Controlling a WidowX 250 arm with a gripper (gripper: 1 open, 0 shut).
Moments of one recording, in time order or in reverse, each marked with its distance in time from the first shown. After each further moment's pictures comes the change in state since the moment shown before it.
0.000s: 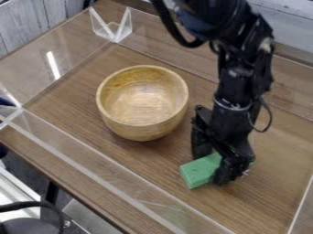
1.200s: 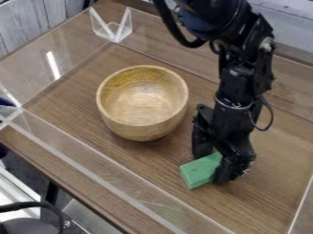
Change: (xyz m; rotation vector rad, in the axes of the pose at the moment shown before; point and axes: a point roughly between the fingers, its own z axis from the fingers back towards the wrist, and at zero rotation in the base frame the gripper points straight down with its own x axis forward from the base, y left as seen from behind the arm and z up) arm 0.001 -0.004 -0.003 -0.027 0.005 -0.022
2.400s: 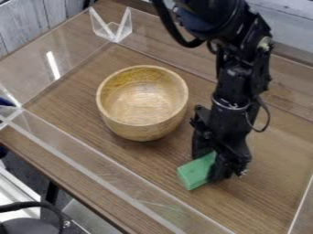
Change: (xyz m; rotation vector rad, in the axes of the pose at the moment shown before) arm -0.009 -0.004 0.001 -0.020 0.038 -0.019
